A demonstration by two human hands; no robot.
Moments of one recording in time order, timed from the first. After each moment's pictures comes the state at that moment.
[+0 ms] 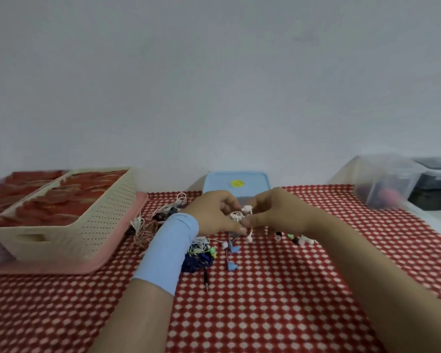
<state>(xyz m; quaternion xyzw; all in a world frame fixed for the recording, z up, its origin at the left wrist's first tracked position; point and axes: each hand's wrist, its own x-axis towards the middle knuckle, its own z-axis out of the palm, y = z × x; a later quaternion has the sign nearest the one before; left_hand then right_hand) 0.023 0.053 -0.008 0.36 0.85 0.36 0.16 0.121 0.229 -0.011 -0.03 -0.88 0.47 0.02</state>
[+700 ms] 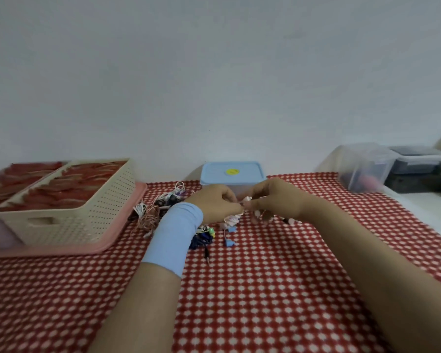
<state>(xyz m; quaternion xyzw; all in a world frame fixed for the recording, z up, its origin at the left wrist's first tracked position) 0.048 0.046 -0.007 0.36 0.87 0.30 0.15 0.138 0.223 -0.014 -0.03 -0.88 0.48 0.03</state>
